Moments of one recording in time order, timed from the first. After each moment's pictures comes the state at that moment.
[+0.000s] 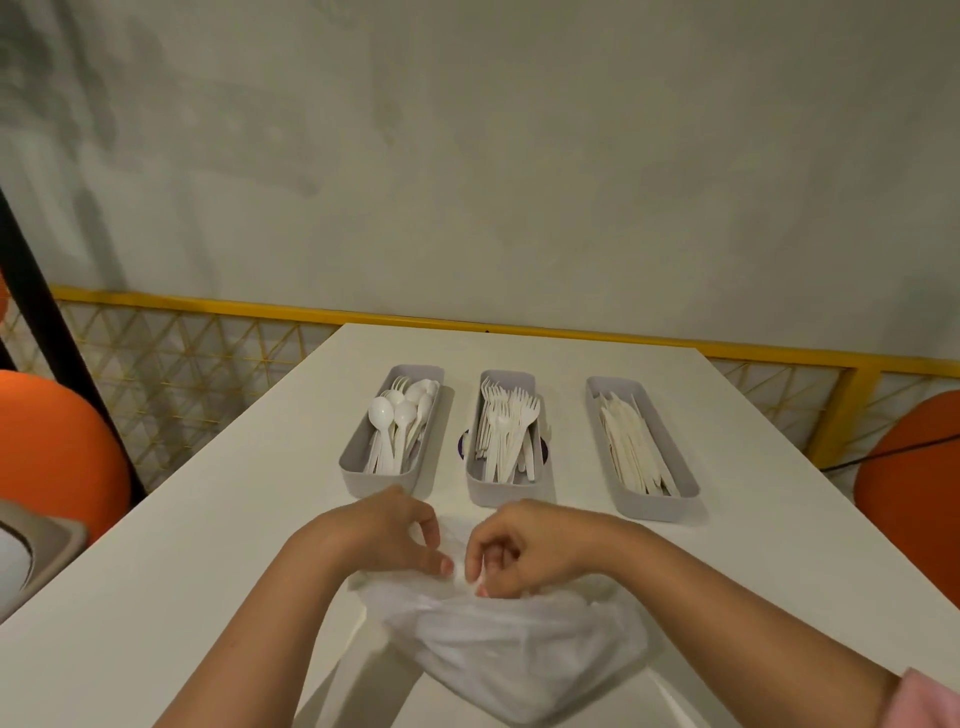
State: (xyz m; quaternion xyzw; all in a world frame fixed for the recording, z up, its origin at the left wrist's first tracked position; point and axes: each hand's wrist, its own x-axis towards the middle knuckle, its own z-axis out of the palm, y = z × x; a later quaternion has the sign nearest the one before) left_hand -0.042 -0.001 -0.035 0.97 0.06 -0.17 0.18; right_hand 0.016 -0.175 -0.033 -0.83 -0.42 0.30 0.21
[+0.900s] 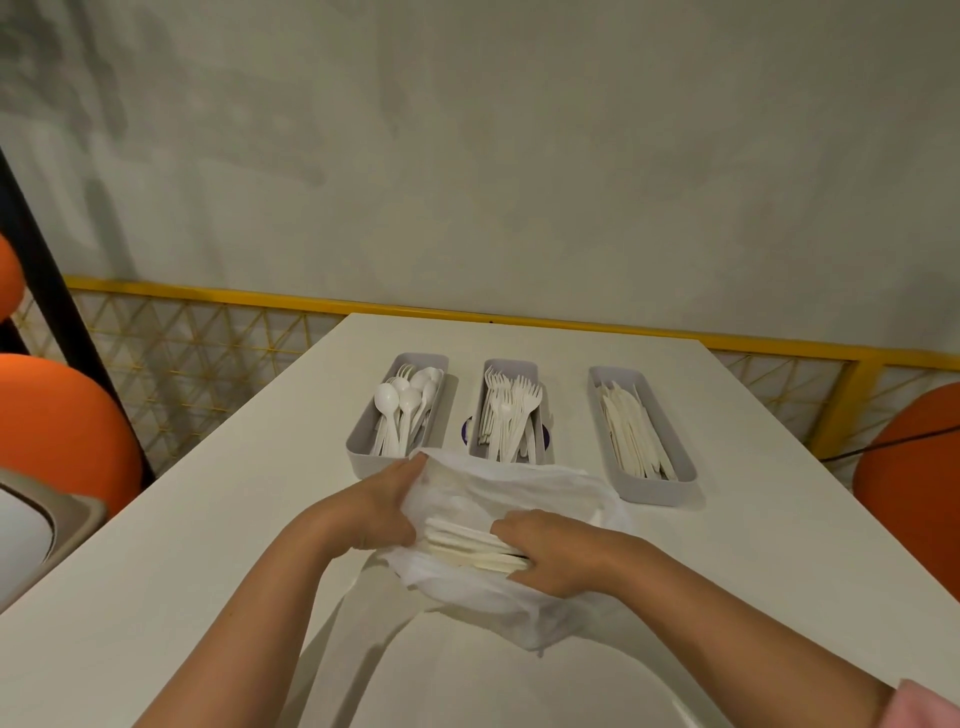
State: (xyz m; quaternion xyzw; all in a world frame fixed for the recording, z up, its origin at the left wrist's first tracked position) left_hand -0.046 0.012 -0.050 0.93 0.09 -0.13 0.33; right_hand 0.011 -0.186 -0.064 -0.87 -0.46 0.17 0.06
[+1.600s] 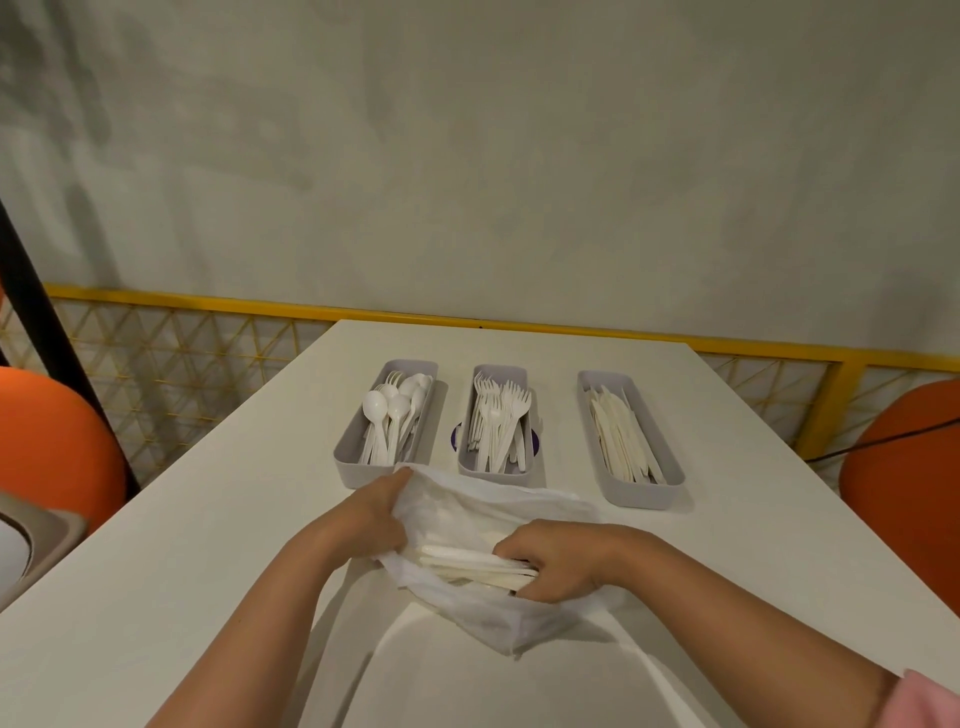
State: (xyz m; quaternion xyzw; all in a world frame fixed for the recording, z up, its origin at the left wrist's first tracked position) left_hand -0.033 0.013 -0.064 0.92 0.15 -0.12 0.34; right_hand 0.018 -0.199 -0.056 -0.85 -0.47 0.23 0.06
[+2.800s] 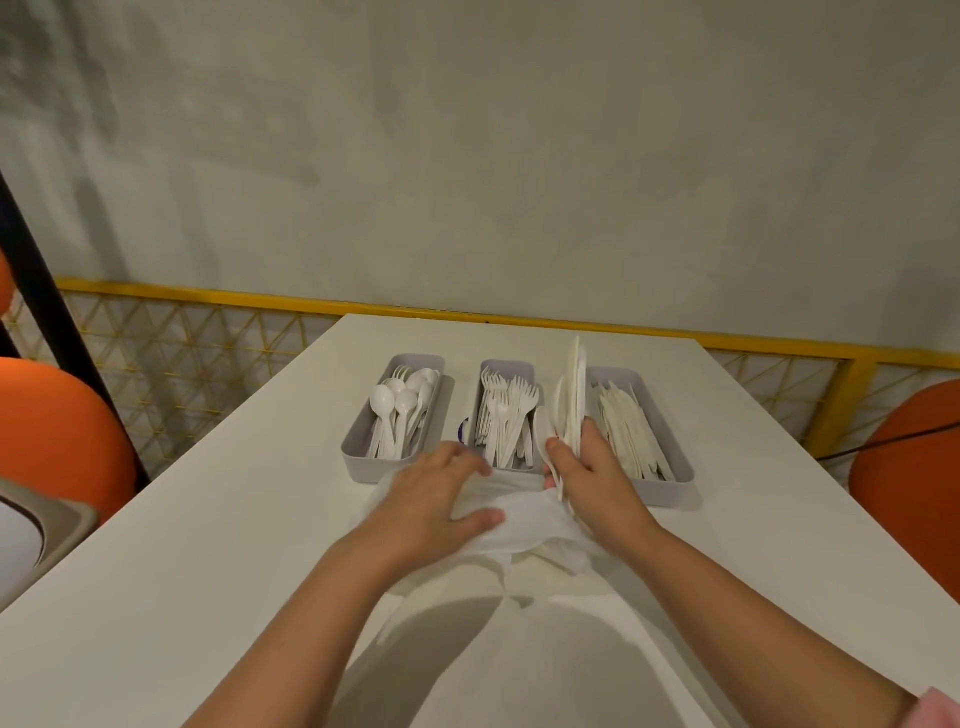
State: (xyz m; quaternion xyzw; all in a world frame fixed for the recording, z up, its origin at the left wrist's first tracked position) left_hand -0.039 -0.027 -0.056 0.97 -0.05 0.07 0.22; right_hand 0.031 -0.198 -0.054 -0.79 -0.16 0.01 0.59
